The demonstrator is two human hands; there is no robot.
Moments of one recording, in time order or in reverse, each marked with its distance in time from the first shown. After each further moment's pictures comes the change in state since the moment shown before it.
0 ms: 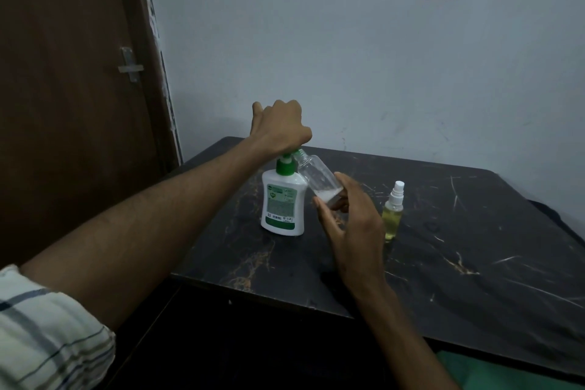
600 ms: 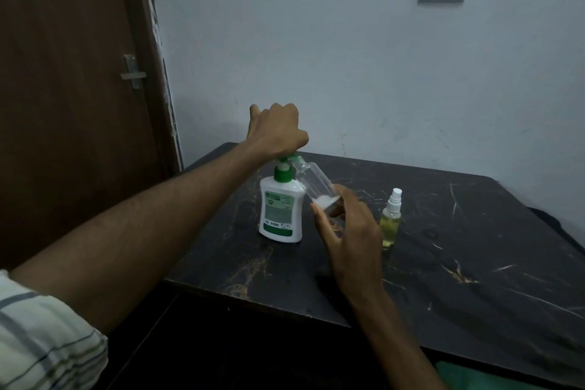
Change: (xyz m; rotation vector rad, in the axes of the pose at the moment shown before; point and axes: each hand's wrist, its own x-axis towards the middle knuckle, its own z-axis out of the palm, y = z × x) left_hand 0.002 0.000 -0.006 0.006 0.016 0.000; right_hand -0.002 -0.001 -0.002 -0.008 -0.024 0.016
